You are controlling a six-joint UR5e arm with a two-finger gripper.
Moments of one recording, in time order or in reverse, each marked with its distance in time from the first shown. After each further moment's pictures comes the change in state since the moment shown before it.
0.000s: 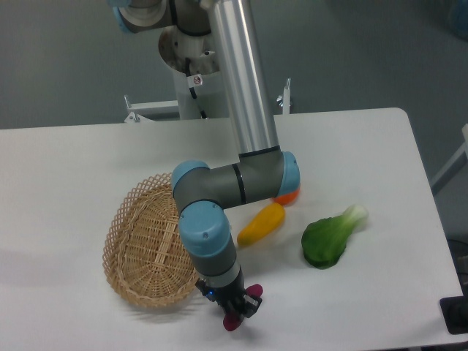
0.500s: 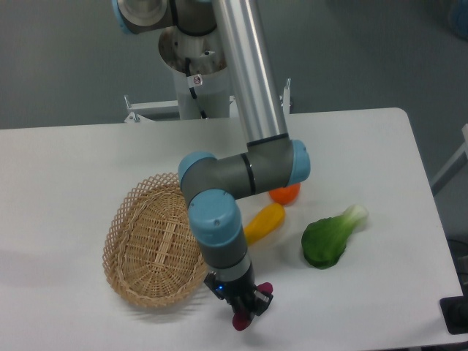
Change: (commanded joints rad) arm 0.002 -0.003 0.026 -0.003 0.000 -0.009
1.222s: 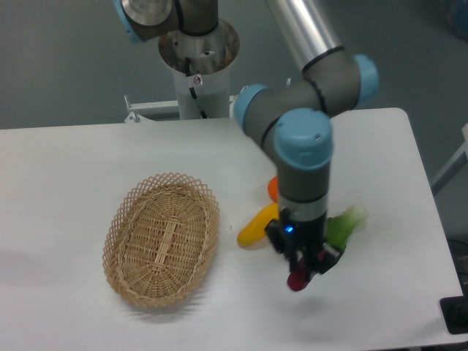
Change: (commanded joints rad) arm 0.120 0.154 0.000 -0.083 -0.109 0.151
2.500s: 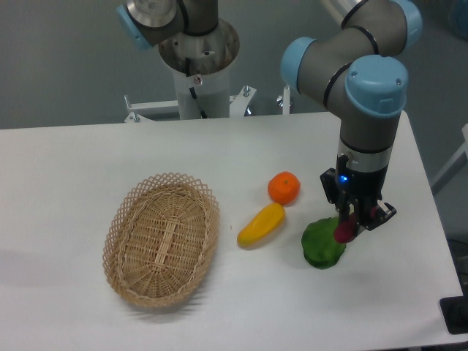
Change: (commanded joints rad) arm 0.258 0.158 0.023 -0.273 -0.080 0.574
